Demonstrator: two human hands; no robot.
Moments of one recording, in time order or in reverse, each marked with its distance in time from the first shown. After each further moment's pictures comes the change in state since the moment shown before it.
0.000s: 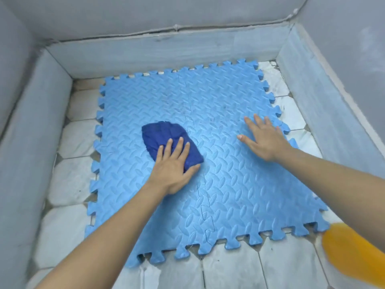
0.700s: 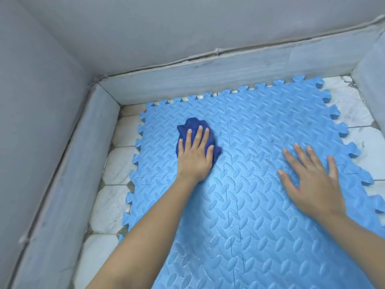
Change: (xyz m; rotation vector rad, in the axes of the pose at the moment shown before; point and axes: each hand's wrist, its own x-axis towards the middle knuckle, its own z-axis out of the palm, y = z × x) left_hand 0.131 -0.049 -0.022 0.066 0.255 -0.227; right_hand 0.045 -0.004 0.043 0.015 0.351 -0.076
